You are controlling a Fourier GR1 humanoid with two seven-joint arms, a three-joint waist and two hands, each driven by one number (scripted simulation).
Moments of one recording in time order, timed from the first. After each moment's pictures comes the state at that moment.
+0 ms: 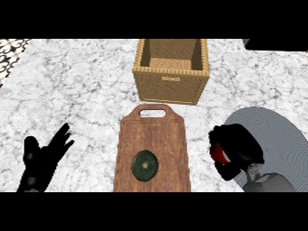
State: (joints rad) left arm 0.12 0.21 -0.03 -1.48 0.07 0.01 0.27; right arm -0.11 -0.22 0.32 -1.57 1.20 0.38 0.12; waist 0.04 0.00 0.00
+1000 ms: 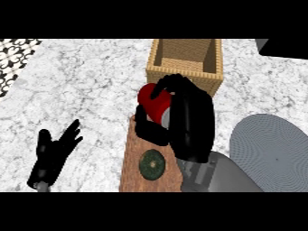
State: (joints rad) left arm 0.06 0.20 -0.07 -1.44 0.06 -0.02 0.29; right arm -0.57 0.00 0.56 -1.71 1.03 -0.28 0.99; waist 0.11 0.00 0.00
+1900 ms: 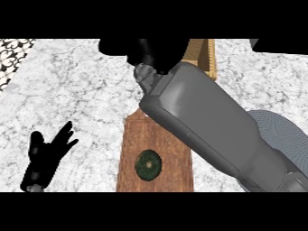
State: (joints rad) left arm 0.08 0.22 -0.04 -1.45 0.06 -0.01 0.29; right arm -1.22 -0.01 0.37 -1.25 0.99 -0.31 1.18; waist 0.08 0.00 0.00
